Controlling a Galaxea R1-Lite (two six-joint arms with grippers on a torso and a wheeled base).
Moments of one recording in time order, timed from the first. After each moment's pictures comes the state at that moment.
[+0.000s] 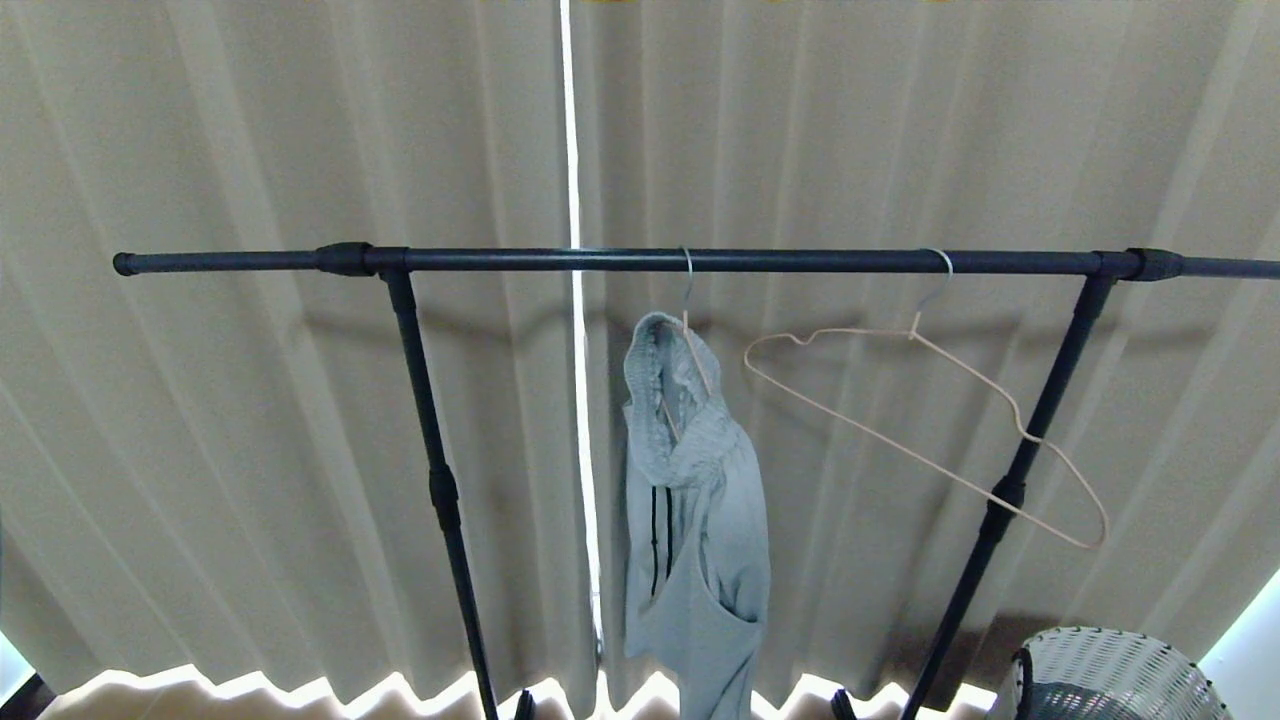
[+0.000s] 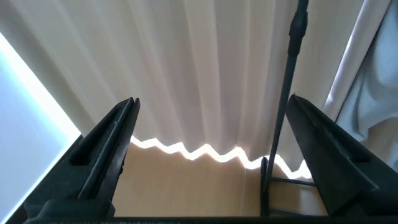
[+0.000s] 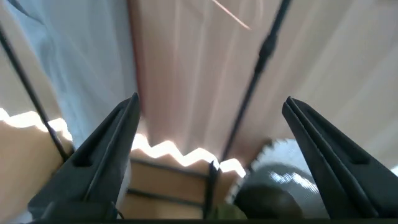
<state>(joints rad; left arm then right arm) 0.05 0.08 -0.08 0.13 0.21 0.17 -0.03 0.06 -0.06 0.15 0.17 -0.07</state>
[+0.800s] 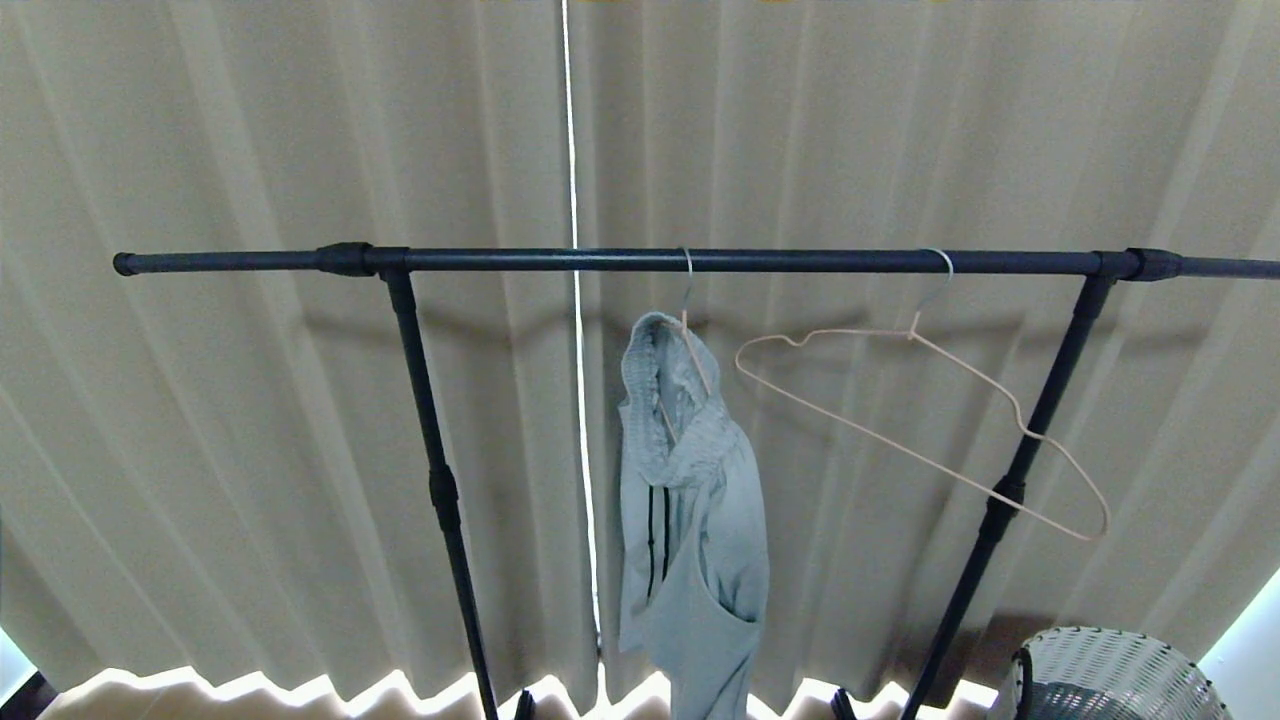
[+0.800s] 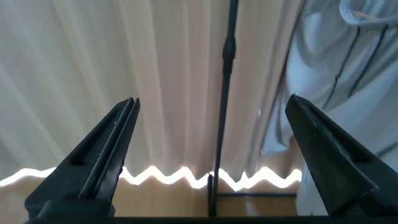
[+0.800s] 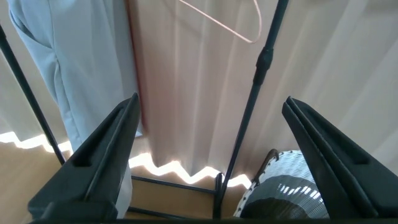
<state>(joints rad) 0.00 0.00 -0.03 0.07 0.01 0.03 0.00 0.00 -0.06 0.15 0.13 -0.03</state>
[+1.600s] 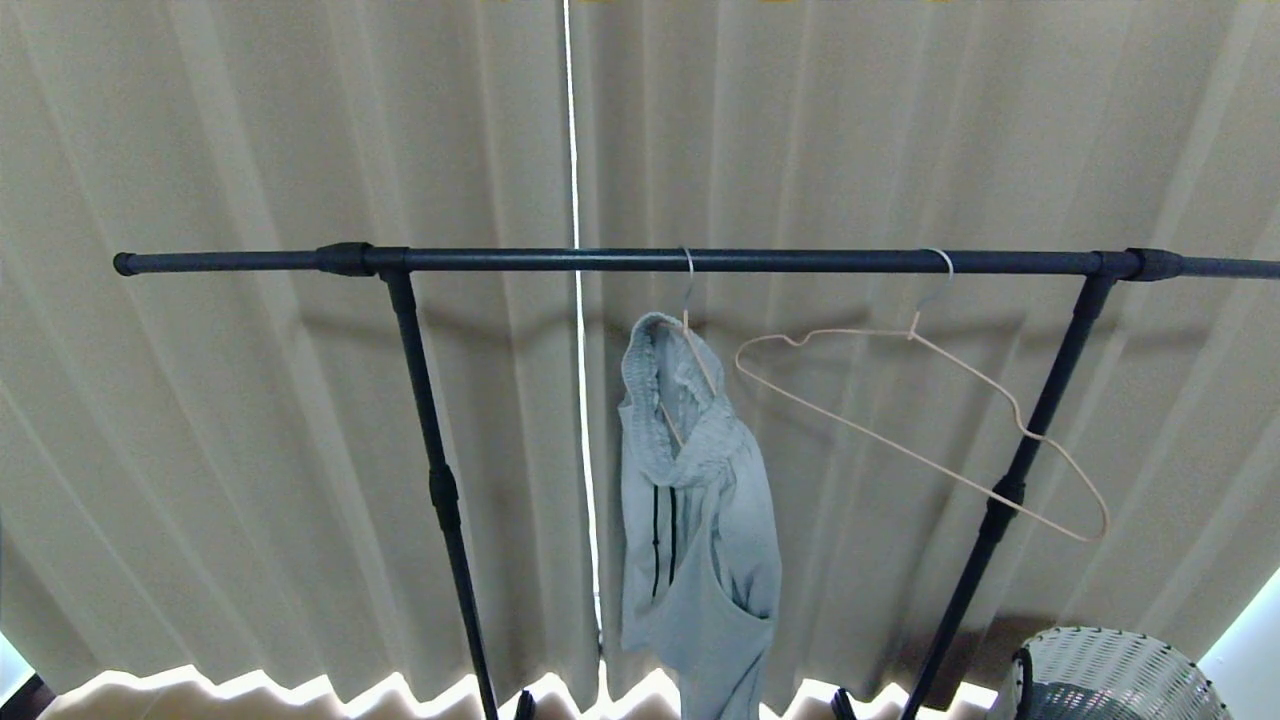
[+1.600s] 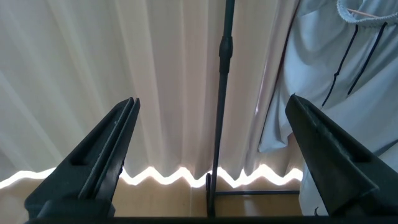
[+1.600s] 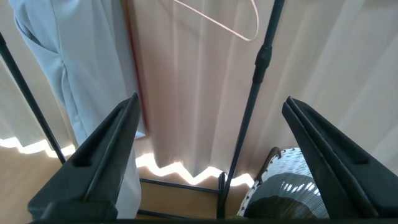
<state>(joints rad) 0.00 0.00 -0.02 0.07 0.01 0.04 0.00 0.00 -0.06 0.15 0.11 0.00</state>
